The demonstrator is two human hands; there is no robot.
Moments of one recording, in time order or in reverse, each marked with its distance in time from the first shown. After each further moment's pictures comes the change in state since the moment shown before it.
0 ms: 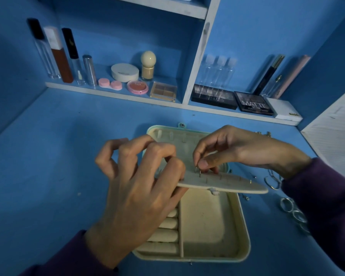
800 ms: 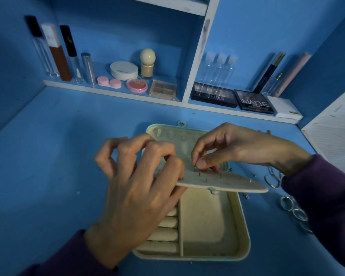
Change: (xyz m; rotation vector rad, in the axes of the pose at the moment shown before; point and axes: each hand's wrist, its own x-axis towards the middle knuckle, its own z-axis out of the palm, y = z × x) left_hand -0.001 0.000 0.002 0.005 -0.001 -0.012; right_hand 0.001 -0.002 -0.001 -0.040 -0.026 0.002
